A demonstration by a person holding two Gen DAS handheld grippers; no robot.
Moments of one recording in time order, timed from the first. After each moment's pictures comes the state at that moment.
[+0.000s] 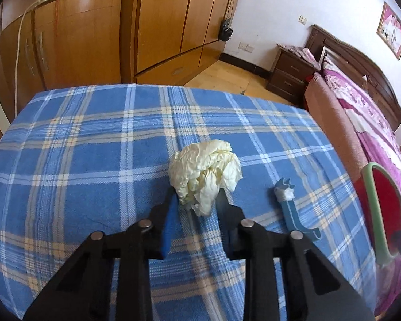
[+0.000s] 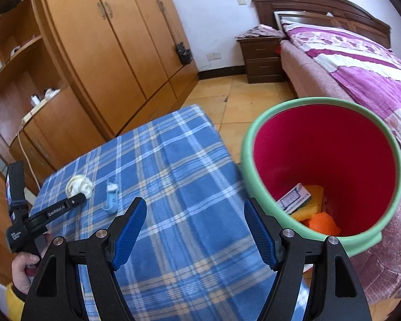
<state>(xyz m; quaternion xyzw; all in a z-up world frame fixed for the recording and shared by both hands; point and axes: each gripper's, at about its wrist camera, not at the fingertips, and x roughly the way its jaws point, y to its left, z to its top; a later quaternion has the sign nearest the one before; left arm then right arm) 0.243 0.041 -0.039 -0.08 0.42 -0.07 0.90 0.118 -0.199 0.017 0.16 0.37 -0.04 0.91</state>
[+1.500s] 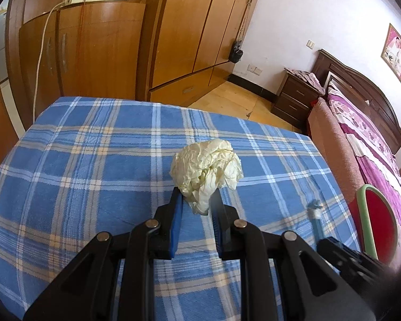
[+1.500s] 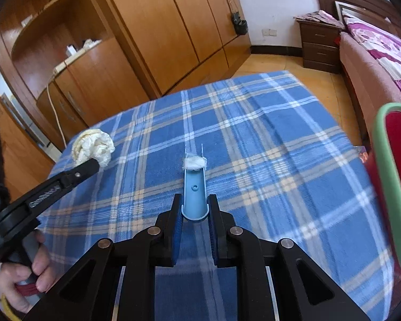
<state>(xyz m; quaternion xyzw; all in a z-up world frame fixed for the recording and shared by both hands) 0.224 0.068 -0.021 -0.11 0.38 -0.05 0.92 0.182 -0.110 -0.016 0.12 0.42 0.09 0.89</state>
